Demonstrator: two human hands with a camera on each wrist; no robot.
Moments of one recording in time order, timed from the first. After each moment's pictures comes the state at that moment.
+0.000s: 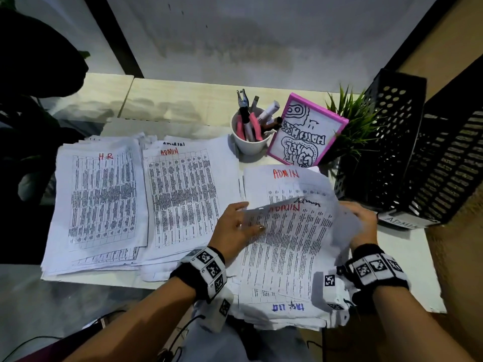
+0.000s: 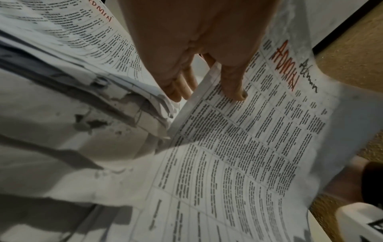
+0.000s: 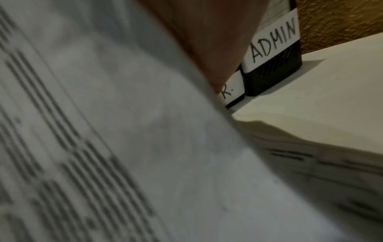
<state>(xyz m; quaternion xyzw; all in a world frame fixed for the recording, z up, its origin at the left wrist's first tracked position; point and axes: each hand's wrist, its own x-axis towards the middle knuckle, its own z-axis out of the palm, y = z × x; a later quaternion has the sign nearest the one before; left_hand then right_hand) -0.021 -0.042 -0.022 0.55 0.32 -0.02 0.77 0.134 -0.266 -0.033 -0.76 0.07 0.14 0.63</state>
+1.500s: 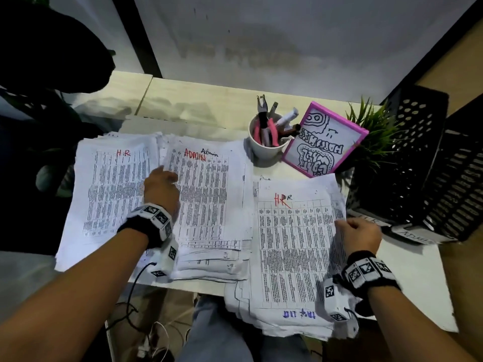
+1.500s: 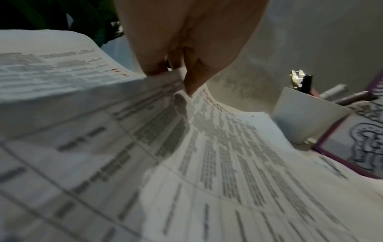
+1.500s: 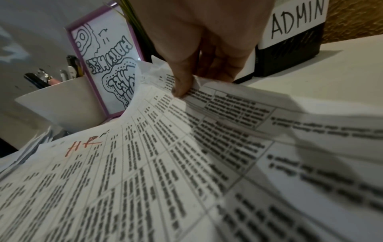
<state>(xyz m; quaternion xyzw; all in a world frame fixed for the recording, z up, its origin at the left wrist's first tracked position) -0.036 0.129 -0.016 0.80 0.50 0.08 0.33 0.131 -0.247 -0.056 -0.94 0.05 0.04 0.34</state>
